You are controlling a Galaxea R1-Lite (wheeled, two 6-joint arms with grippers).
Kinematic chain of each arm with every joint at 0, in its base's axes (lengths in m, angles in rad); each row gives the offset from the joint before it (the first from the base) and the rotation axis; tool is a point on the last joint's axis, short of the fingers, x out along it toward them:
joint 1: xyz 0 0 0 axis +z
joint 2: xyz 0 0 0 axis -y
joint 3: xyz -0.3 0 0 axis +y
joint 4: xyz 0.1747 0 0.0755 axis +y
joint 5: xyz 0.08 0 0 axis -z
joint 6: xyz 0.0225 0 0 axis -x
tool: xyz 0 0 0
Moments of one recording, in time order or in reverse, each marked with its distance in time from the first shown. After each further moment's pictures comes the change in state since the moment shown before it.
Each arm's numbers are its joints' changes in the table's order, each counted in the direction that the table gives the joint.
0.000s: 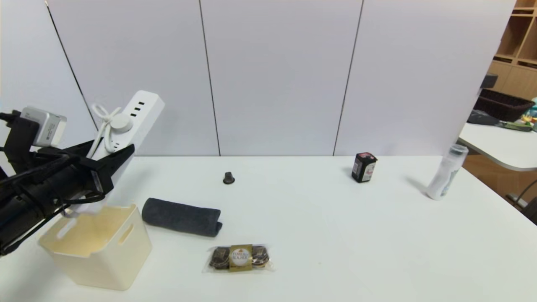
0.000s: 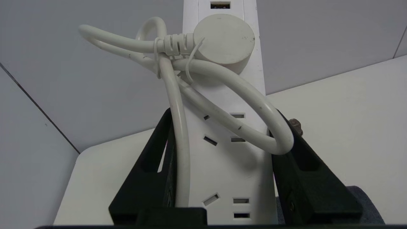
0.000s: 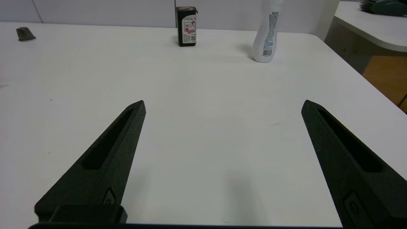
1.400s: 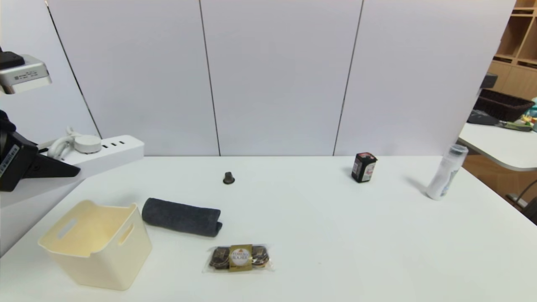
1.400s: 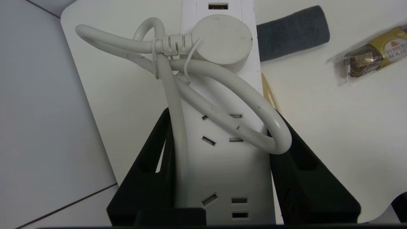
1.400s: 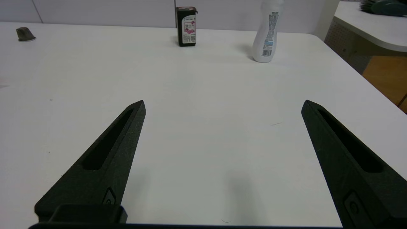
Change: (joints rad) left arm 0.001 0.057 -1.092 1.971 -0.124 -0.273; right arm 0.000 0.000 0.000 0.000 0.000 0.000
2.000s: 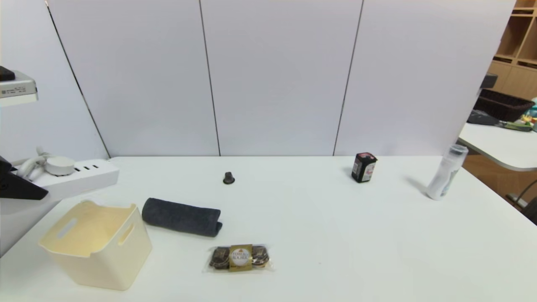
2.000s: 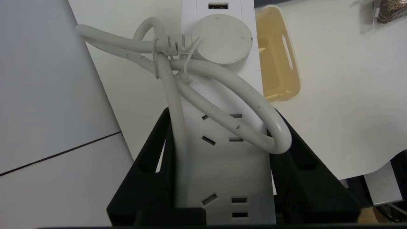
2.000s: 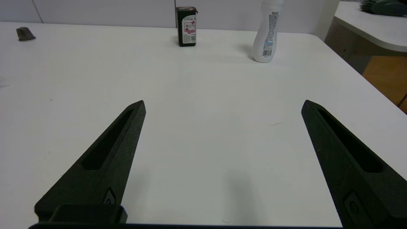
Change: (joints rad) left arm 0.003 -0.026 -0.117 0.250 -0.109 0.001; right arm 0.000 0.000 0.000 0.000 0.000 0.001
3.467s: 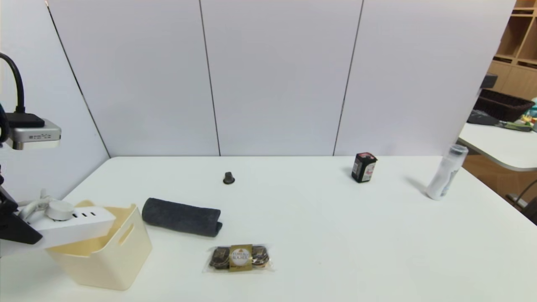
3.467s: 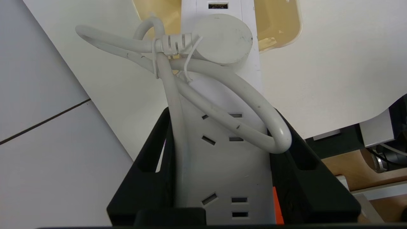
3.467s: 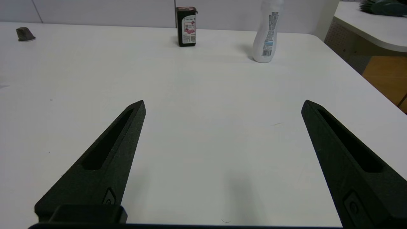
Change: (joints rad) left arm -0.008 -0.062 0.058 0.143 -0.026 -0.042; right arm 0.000 0.000 0.000 0.000 0.000 0.000
